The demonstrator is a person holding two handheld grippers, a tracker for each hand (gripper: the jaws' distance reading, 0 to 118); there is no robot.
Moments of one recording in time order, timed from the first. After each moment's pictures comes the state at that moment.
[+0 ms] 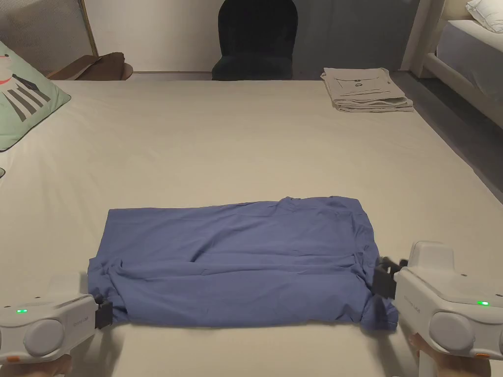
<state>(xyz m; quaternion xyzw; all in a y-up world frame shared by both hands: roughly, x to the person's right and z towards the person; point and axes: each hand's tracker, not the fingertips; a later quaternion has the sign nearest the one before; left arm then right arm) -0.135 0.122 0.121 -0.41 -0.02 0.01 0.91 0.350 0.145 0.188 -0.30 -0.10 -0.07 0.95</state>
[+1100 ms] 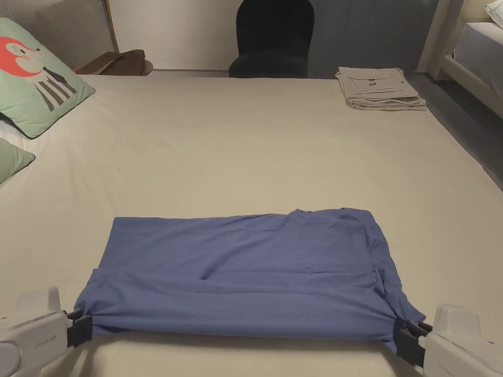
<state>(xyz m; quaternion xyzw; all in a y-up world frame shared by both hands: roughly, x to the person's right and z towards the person) -0.186 0.124 0.219 -0.41 0.00 0.07 0.91 0.357 0.108 0.299 -0.35 -0.03 -0.12 0.93</state>
